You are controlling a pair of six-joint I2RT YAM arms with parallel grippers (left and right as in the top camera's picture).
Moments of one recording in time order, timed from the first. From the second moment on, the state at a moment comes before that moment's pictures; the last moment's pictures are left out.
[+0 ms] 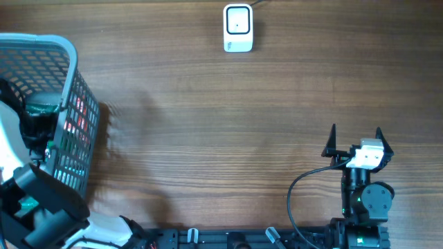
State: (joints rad) left arm 0.66 1.72 1.40 -1.25 -0.13 -0.88; right arm -0.05 0.04 0.01 0.01 0.09 -0.14
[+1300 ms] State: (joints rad) left arm 0.66 1.74 1.10 -0.94 -0.22 -0.88; right arm -0.05 0.04 0.01 0.01 0.09 -0.14
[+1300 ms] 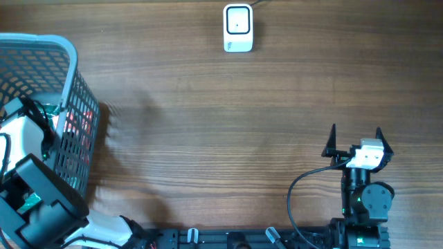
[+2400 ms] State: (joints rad) left arm -0.23 1.26 1.58 -1.13 0.01 -0.89; right arm -0.05 0.04 0.01 0.01 0.09 -0.14
